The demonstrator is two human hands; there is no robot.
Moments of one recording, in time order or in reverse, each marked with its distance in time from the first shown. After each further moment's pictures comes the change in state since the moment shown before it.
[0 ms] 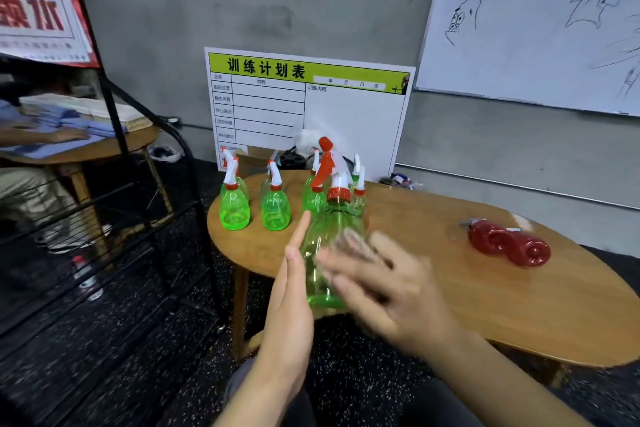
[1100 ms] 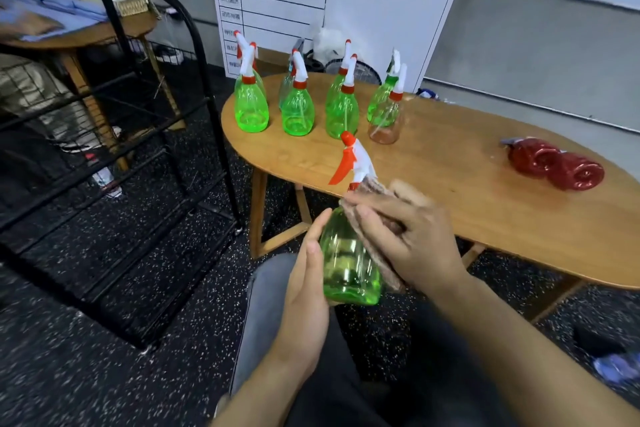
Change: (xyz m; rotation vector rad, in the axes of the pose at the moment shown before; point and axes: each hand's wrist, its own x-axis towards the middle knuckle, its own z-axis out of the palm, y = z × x) left_hand -0.071 -0.088 -0.045 -0.133 0.124 -0.330; right_hand -0.053 0.001 0.074 0.116 -0.095 0.334
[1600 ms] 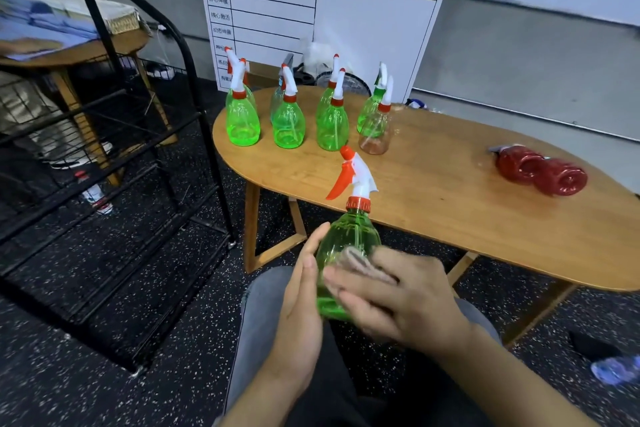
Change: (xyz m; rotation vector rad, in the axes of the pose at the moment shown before) left_hand -0.002 -0.001 0.001 -0.019 -0.037 -0.028; right_hand -0.043 -0.009 -0.007 -0.124 -0.062 -0.362
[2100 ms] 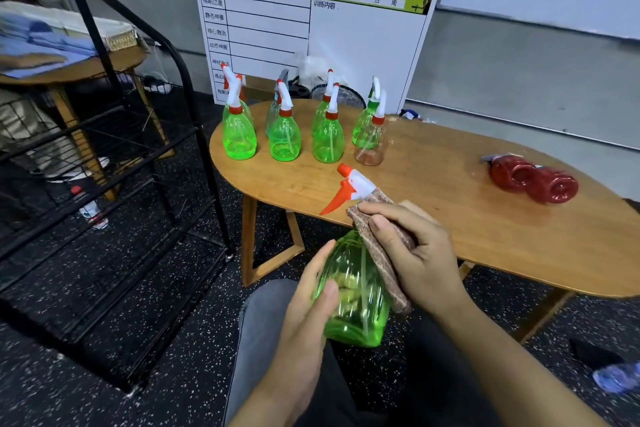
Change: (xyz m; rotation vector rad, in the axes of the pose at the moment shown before) left_hand -0.007 0.003 -0.003 0.011 -0.164 0.007; right_hand 0.032 0.026 -0.007 0.426 0.206 0.598
